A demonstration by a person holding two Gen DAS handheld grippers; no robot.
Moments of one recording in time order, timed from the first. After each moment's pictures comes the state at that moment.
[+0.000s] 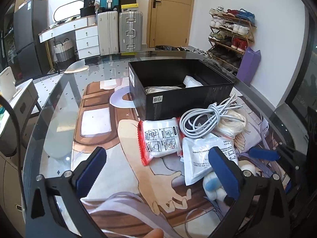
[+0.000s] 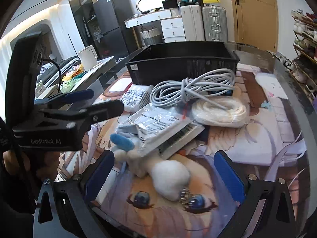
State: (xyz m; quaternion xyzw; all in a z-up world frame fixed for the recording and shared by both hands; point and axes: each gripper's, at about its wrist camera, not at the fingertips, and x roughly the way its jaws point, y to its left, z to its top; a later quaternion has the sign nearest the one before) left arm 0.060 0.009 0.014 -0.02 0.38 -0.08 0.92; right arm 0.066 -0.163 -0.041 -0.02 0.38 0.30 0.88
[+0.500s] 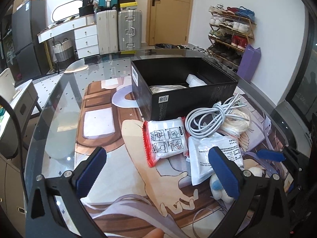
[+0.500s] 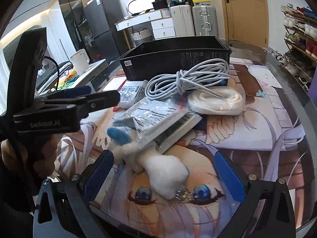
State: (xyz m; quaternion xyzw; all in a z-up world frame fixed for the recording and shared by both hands) left arm 0.063 0.014 0.014 -0.01 0.38 -0.07 0.92; right arm 0.060 -0.174 -0.049 -0.02 0.38 0.26 0.89
